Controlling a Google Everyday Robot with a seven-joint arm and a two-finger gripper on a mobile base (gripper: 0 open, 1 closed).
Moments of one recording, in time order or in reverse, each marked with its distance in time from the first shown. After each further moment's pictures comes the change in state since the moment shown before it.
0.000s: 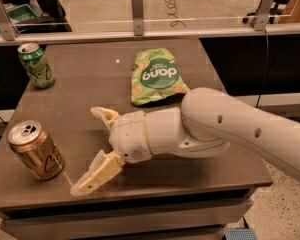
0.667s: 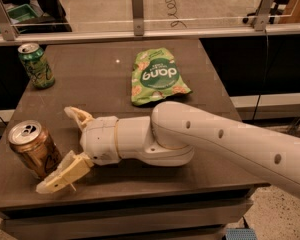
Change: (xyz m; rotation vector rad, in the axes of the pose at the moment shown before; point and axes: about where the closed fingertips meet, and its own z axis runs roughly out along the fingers) arm -0.017 -0.009 0.062 0.005 -0.155 -0.017
